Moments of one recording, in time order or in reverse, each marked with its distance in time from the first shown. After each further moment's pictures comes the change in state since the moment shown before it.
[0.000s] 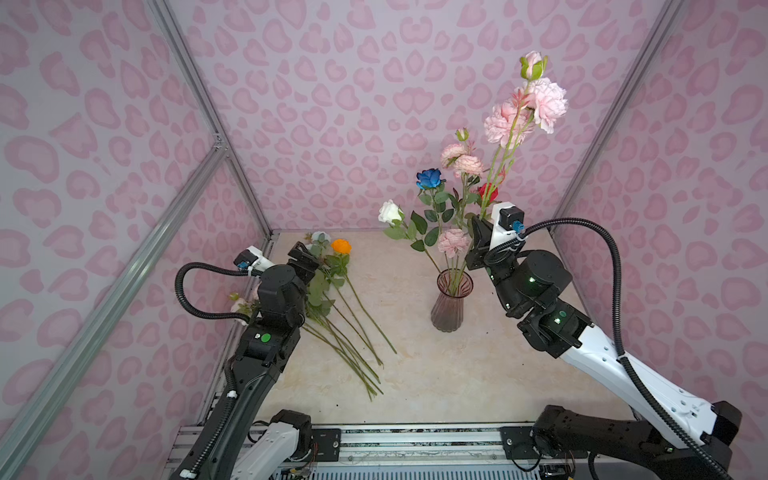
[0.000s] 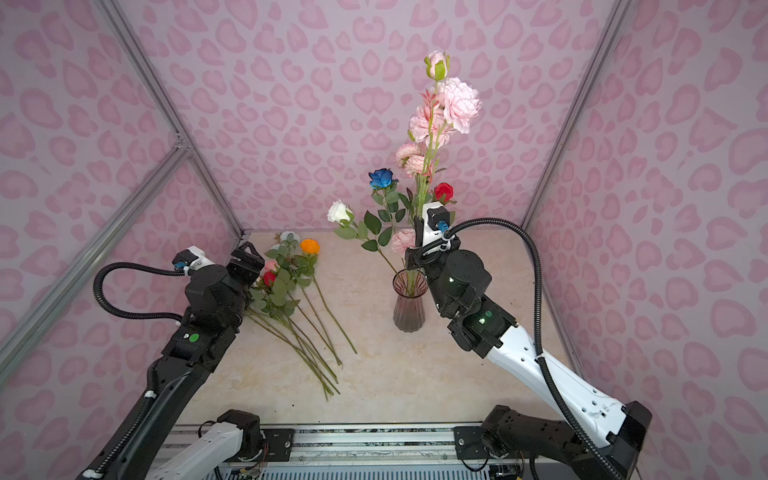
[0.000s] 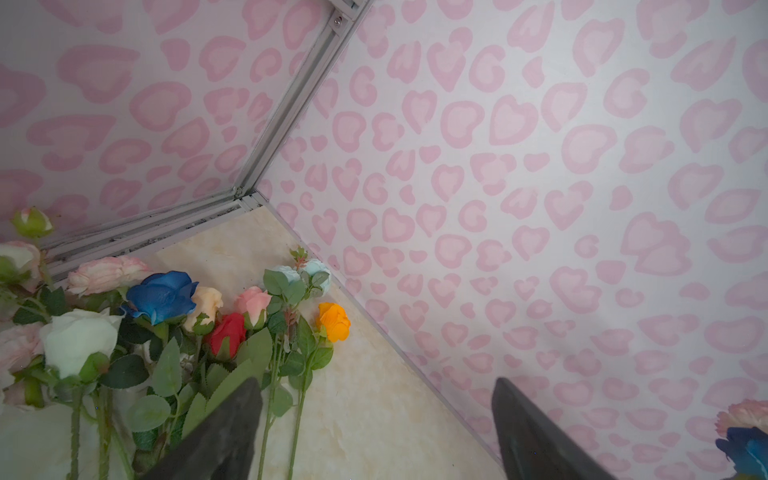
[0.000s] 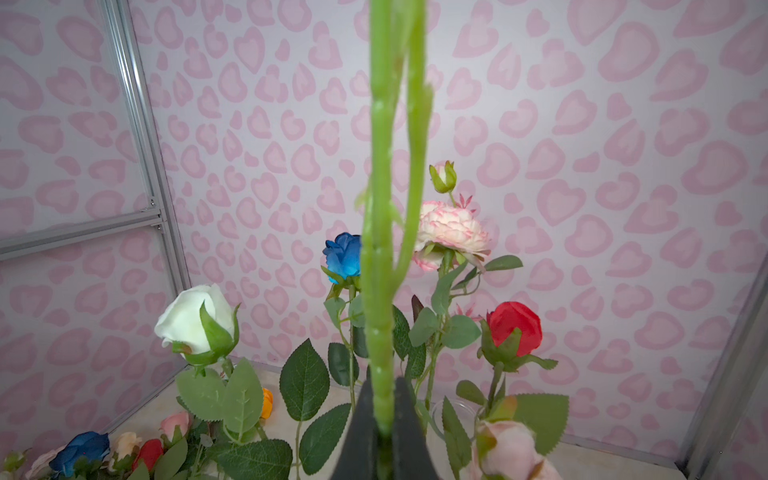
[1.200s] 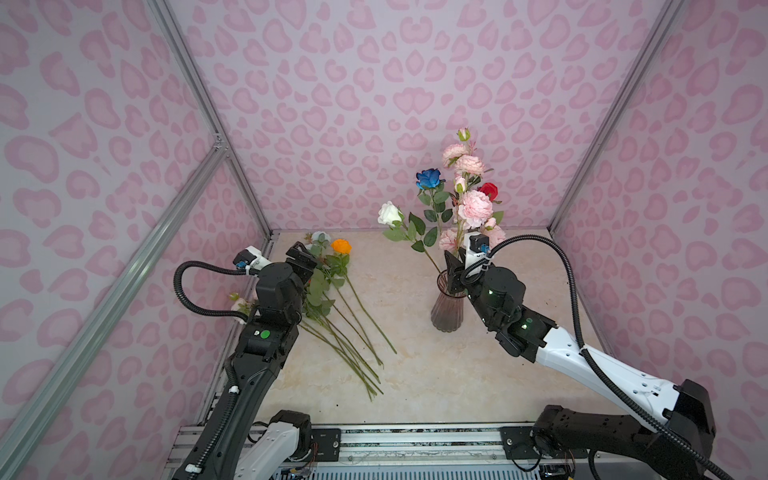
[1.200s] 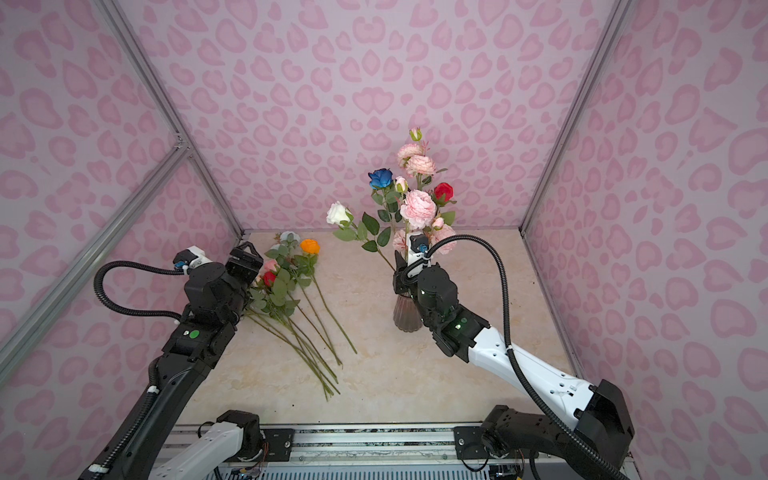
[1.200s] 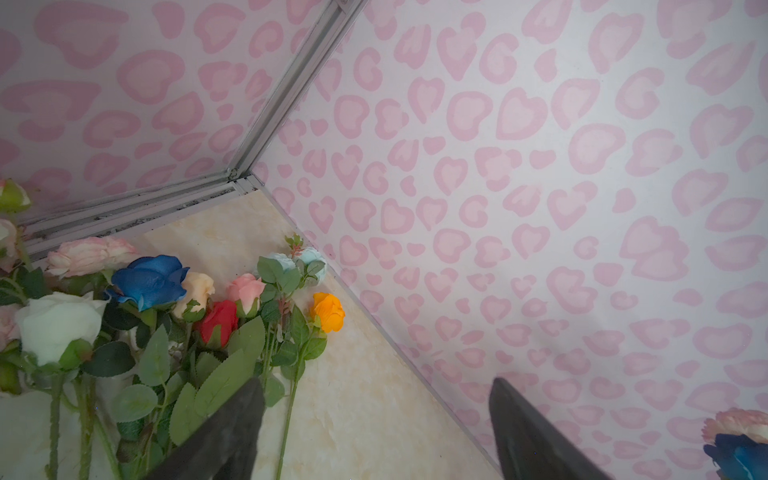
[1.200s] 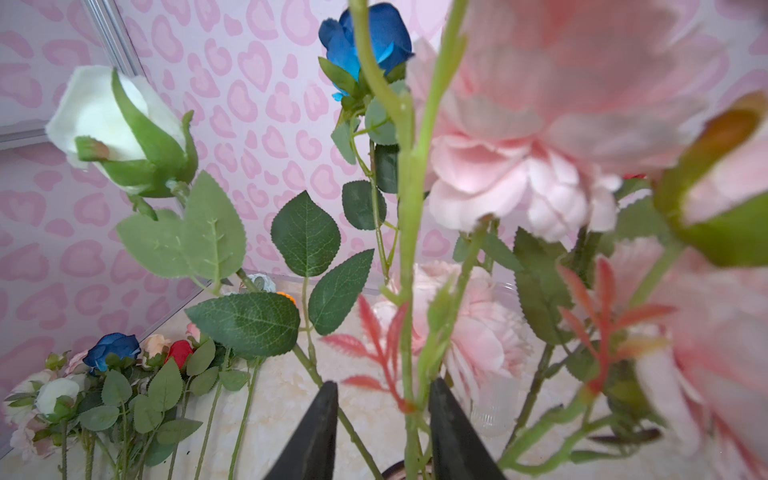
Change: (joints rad) left arm 0.044 0.019 0.000 -0.001 0.075 -0.047; right arm 0.020 0.035 -0.206 0.010 -0.012 0.183
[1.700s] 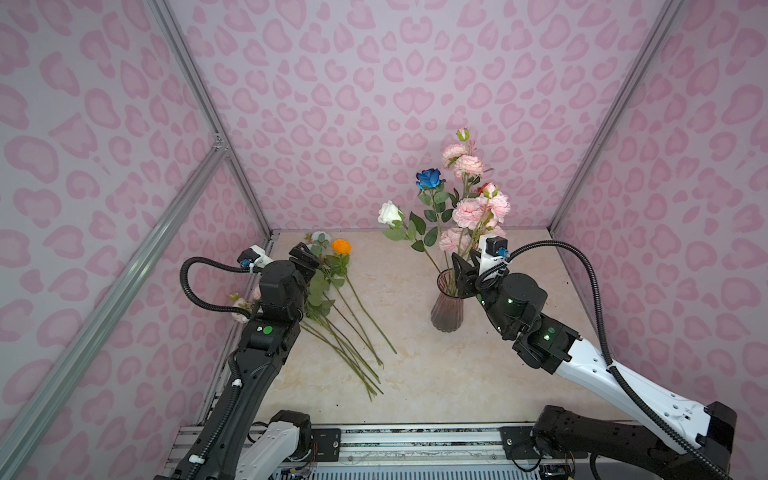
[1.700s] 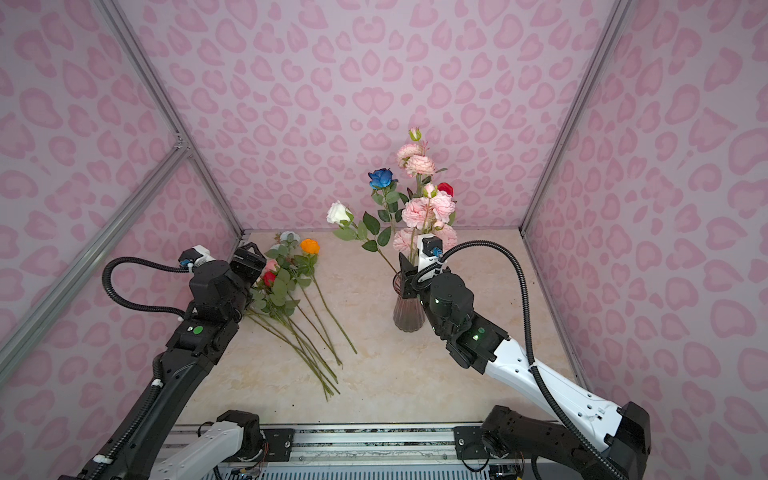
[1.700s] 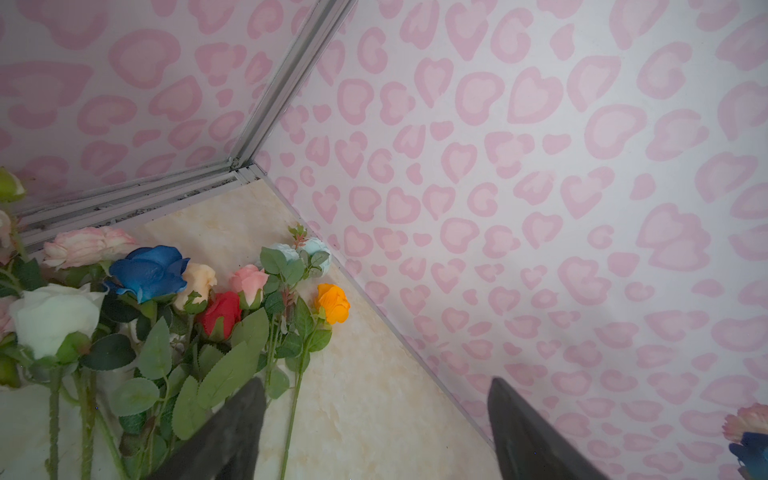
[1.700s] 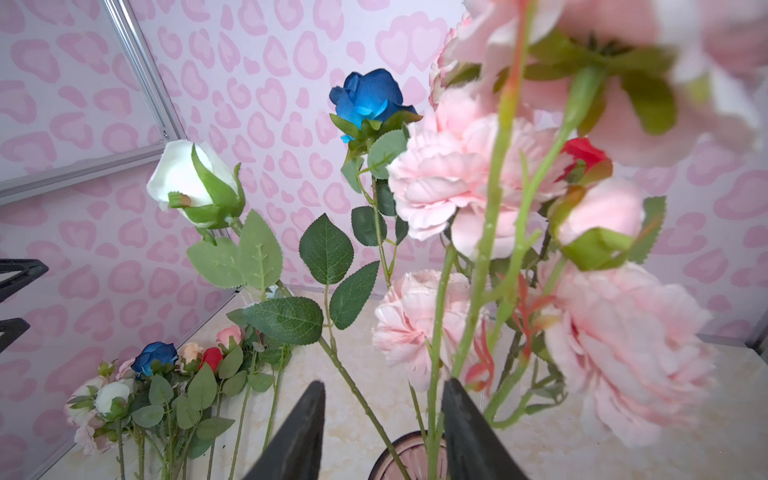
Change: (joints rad) left arm 0.003 0.032 0.000 0.000 0.017 0.000; right arm 0.030 -0.127 0.008 -0.111 0.013 0.047
